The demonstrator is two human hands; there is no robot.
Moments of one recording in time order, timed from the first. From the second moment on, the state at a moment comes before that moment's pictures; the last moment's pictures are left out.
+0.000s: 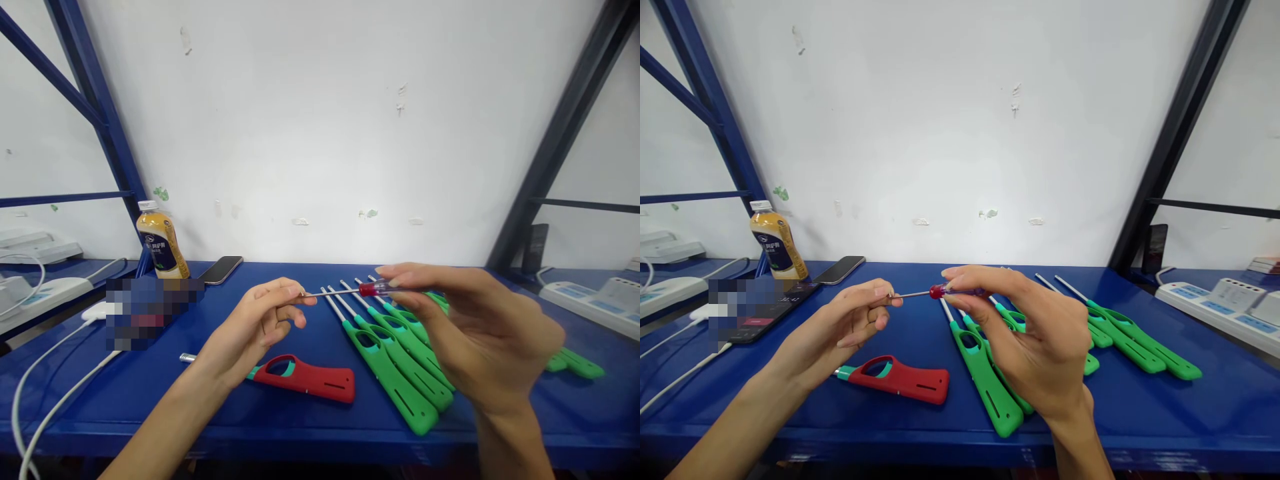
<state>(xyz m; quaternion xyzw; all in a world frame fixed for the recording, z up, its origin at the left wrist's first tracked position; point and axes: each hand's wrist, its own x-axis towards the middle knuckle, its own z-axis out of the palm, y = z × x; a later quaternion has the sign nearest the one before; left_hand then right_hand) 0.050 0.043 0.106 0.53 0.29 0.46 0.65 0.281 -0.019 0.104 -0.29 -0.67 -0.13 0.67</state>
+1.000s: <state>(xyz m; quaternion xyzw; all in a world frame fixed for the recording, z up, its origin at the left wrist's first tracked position) 0.053 0.039 0.103 0.48 0.27 0.48 0.68 0.279 -0.016 0.099 -0.28 -0.63 -0.12 0.72</state>
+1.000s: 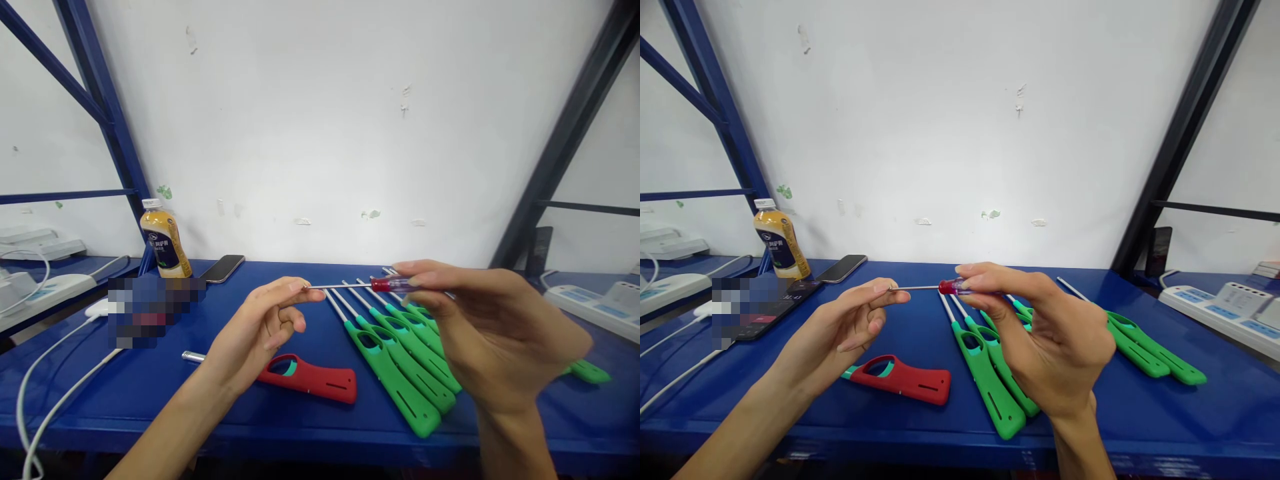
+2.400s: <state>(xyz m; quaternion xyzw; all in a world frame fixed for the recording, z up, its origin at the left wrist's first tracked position) 0.055 0.034 0.102 0.57 0.30 0.47 0.60 0.282 -0.017 0.099 -0.27 -0.61 -0.12 0.73</state>
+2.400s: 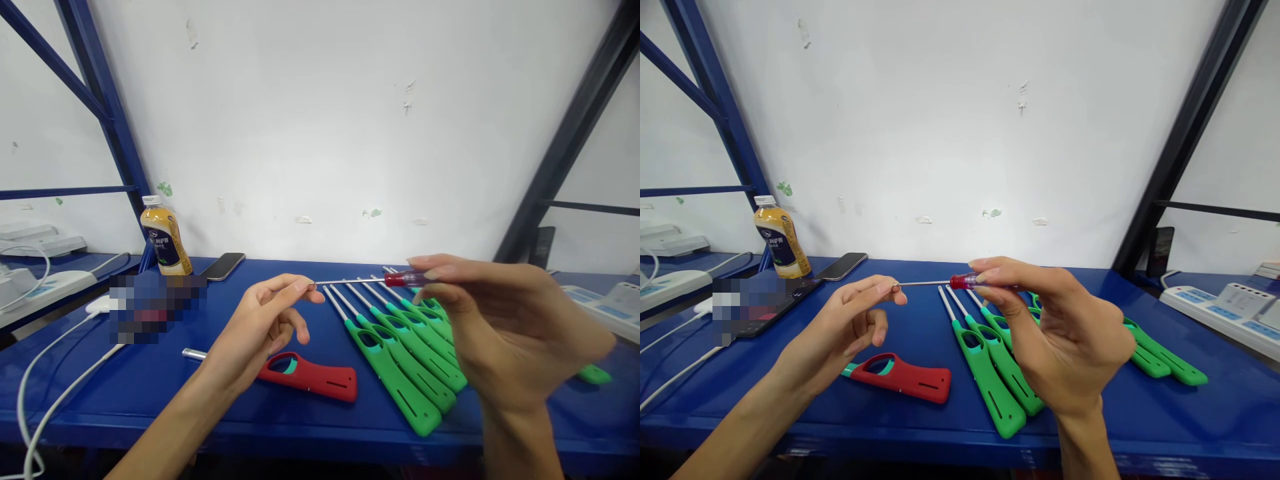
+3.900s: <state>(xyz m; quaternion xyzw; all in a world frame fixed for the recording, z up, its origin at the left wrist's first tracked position) 0.078 0.027 0.068 0.90 0.29 0.18 0.27 0.287 -0.018 0.110 -0.38 -0.79 -0.03 0.48</state>
